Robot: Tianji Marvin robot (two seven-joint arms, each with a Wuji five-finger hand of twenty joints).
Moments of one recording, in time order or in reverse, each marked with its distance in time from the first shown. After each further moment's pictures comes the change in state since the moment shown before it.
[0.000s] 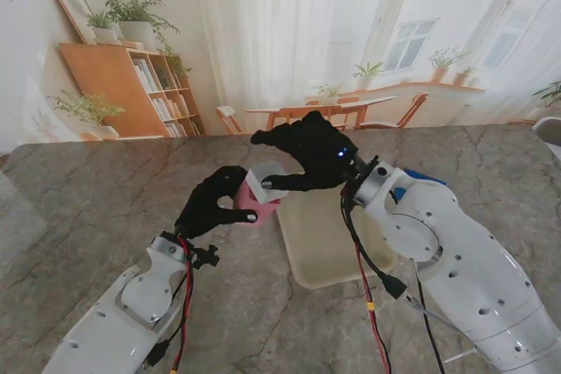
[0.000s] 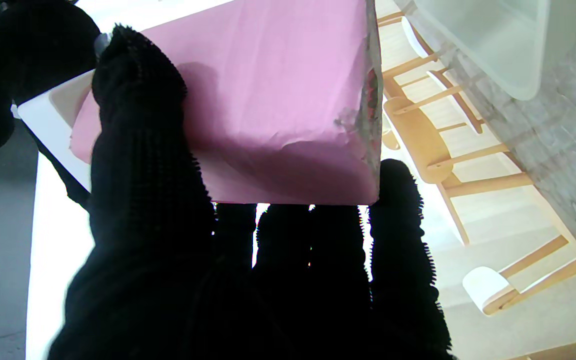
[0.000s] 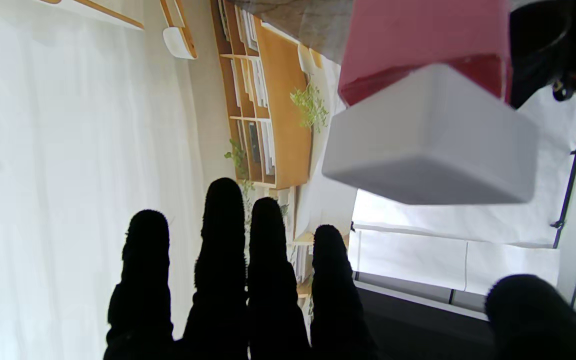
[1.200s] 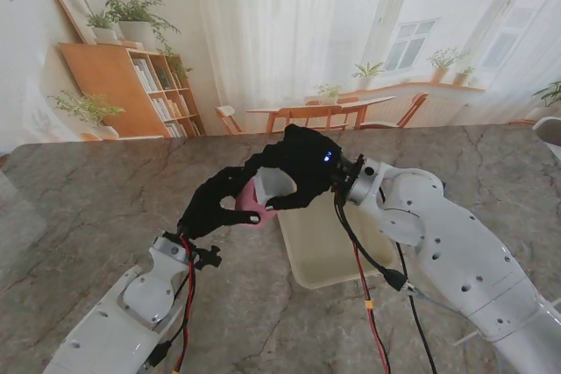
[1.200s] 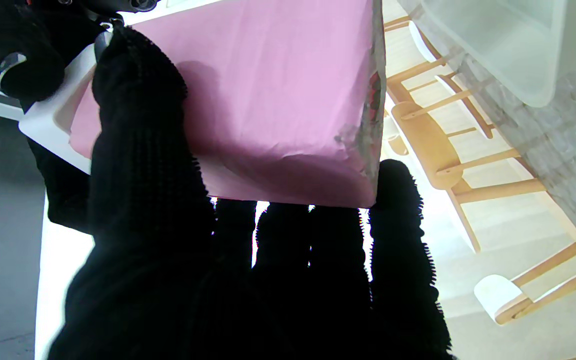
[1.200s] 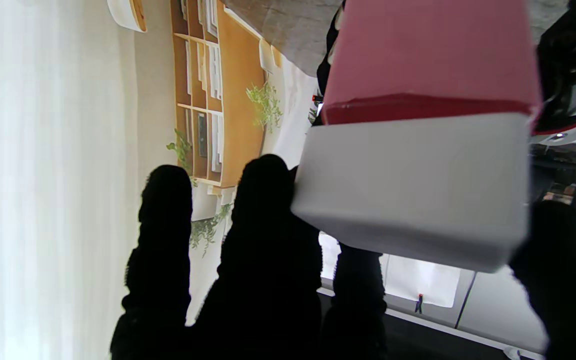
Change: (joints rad) left arm -0.003 -0.001 0.011 -0.001 0.010 -0.014 0.004; right arm 0.139 0.017 -0.126 0.156 -0.123 -0.160 -0.193; left_hand 0.001 0.000 0.000 0.000 0.000 -0.001 0.000 0.000 0.001 -0.002 0.000 0.000 0.000 0.000 0.000 -0.001 -0.001 0.001 -0.001 -0.001; right_hand -0.026 -0.478 0.500 -0.020 0.097 -0.267 0.558 -0.011 0.354 -0.249 0.455 0.205 0.436 -0.293 0.325 0.039 0.367 -0.136 0.159 -0.037
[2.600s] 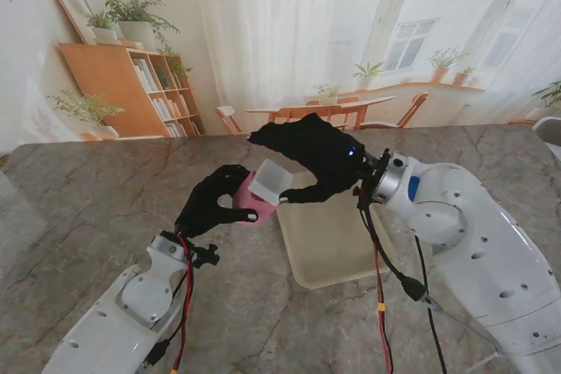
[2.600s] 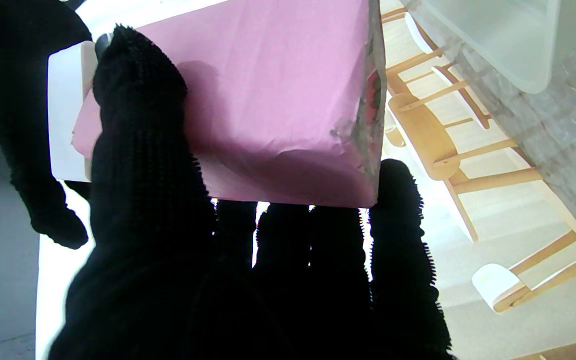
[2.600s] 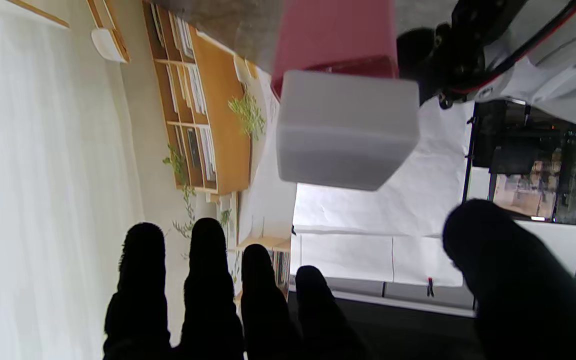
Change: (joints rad) left arm 0.003 0.000 -0.013 -0.005 0.011 0.009 0.007; right arm -0.119 -0.006 0.217 -0.140 0.245 -0.139 0.328; left_hand 0.001 0.001 0.000 0.000 -0.001 0.002 -0.001 0.001 0.000 0.001 0.000 0.000 0.000 0.001 0.000 0.002 0.000 0.000 0.001 0.000; right_hand 0.234 0.151 -0.147 0.061 -0.250 0.438 -0.815 -0.083 -0.622 0.327 -0.674 -0.397 -0.624 0.395 -0.745 -0.283 -0.448 0.157 -0.171 -0.050
